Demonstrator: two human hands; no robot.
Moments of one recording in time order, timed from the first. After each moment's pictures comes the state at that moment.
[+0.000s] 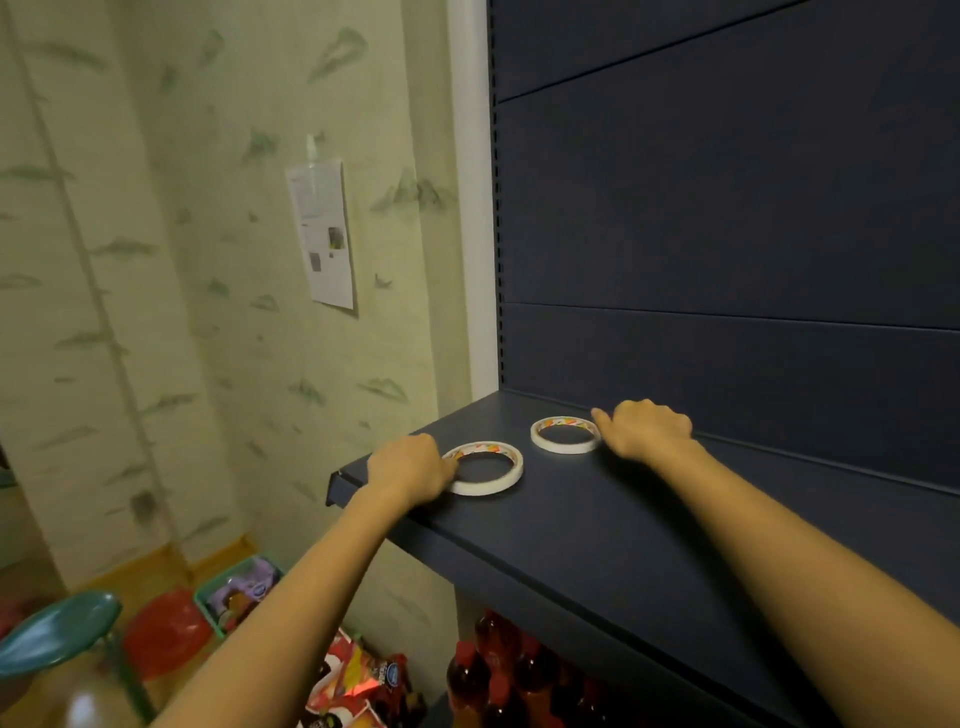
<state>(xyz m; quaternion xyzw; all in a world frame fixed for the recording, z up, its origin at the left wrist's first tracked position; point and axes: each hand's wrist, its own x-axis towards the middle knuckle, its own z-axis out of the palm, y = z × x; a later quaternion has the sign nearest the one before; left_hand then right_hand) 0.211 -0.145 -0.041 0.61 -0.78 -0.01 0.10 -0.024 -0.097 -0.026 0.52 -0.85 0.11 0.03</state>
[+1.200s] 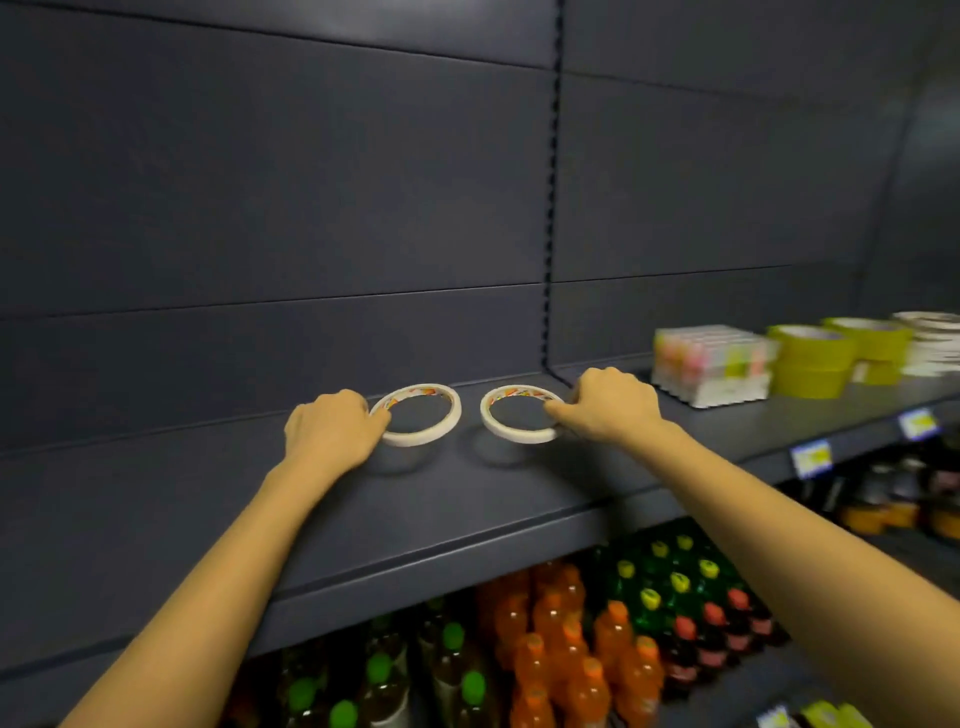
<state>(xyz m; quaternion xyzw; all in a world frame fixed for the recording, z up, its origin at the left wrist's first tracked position) -0.061 0.109 -0.023 0.17 -0.96 -0.09 0.20 -0.159 0.359 -0.019 0.14 -0.97 0.11 0.18</state>
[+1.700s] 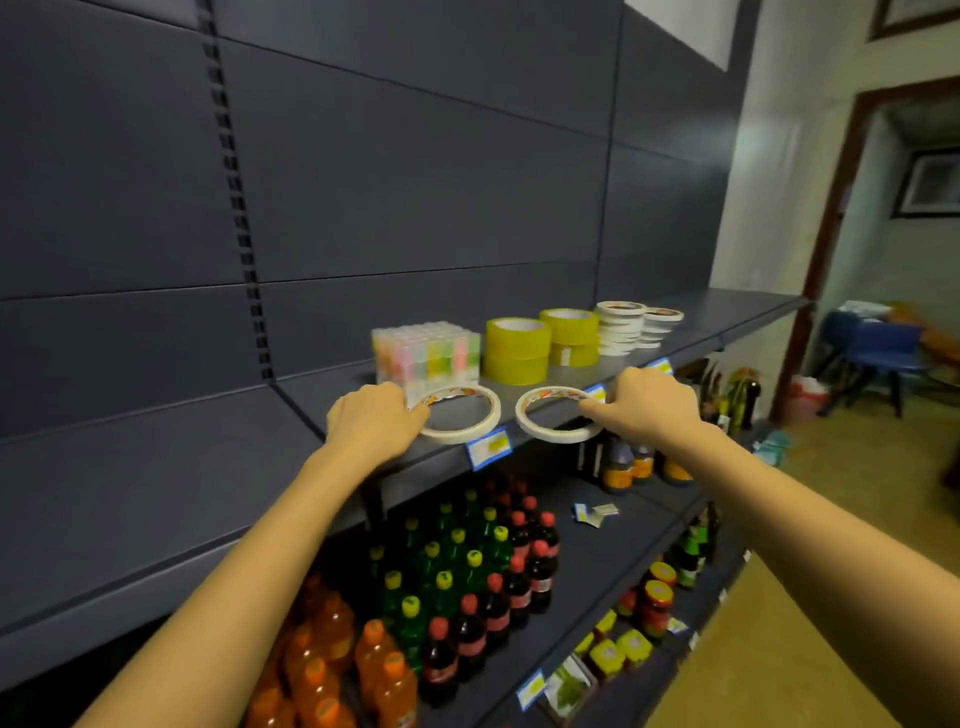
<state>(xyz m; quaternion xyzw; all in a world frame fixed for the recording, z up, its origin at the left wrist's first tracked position) -0.180 0.448 -0.032 -0.04 -0.98 -0.12 0.18 -0.173 0.720 -0.024 -0.05 -0.97 0.07 0.21</state>
